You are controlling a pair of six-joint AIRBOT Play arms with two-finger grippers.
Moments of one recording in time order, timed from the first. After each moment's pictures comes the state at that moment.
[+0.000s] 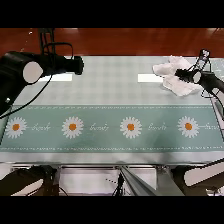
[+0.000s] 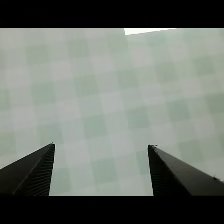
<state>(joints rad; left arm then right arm) -0.40 -1.18 1.24 1.66 -0.77 -1.82 -0.18 -1.76 1.28 -1.63 0.34 1.85</state>
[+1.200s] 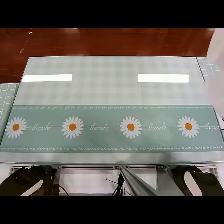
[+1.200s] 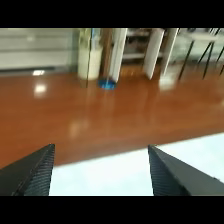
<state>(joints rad) -0.47 -0.82 1.83 1.66 -1.13 -1.73 -0.15 -0.61 1.28 -1.56 0.34 1.71</state>
